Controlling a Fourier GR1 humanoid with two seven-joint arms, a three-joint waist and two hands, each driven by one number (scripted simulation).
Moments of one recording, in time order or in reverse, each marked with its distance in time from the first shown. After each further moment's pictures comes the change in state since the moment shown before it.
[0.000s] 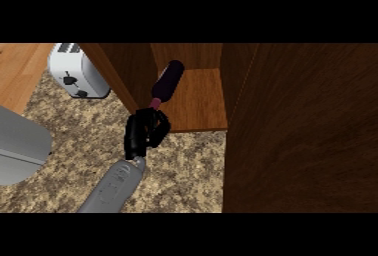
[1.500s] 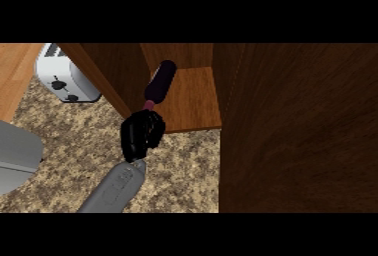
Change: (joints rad) left arm -0.014 0.022 -0.065 0.062 -0.112 0.236 0.034; right arm 0.006 -0.009 0.014 0.020 -0.028 0.054 -0.036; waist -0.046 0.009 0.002
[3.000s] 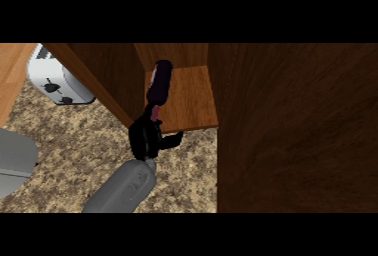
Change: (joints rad) left arm -0.083 -0.027 -0.117 0.115 -0.295 0.085 0.430; right arm -0.001 -0.016 -0.015 0.012 -0.034 0.033 -0.016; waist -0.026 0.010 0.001
